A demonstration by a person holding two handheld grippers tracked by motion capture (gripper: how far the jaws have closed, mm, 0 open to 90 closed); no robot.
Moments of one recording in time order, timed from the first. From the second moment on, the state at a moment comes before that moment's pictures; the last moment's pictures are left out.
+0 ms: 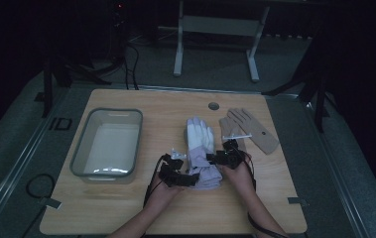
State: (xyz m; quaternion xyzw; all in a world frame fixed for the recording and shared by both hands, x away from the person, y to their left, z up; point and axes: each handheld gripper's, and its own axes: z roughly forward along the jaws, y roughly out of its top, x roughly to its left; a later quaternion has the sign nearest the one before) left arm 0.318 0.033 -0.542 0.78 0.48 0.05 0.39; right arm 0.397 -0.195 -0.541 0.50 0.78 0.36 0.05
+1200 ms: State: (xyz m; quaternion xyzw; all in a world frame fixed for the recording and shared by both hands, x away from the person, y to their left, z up) left arm 0.314 0.043 -0.511 0.81 0.42 0.03 0.41; right arm 0.380 -0.177 -0.507 0.46 0.80 0.37 0.10
